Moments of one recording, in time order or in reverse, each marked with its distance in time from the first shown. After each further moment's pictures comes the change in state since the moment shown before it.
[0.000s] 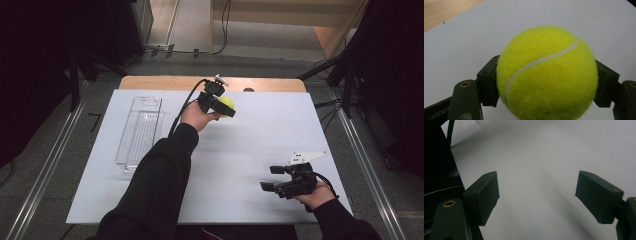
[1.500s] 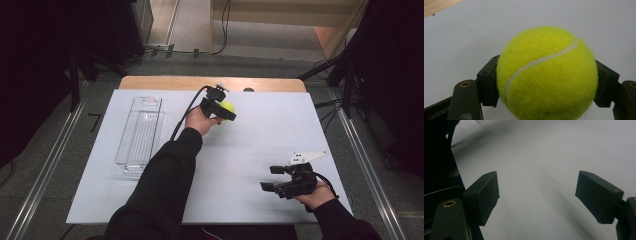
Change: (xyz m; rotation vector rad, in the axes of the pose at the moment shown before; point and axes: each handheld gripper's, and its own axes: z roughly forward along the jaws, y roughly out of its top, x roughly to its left) left arm 0.008 -0.010 0.034 -0.016 0.014 -0.012; right arm 0.000 0.000 0.000 -0.002 0.001 -0.003
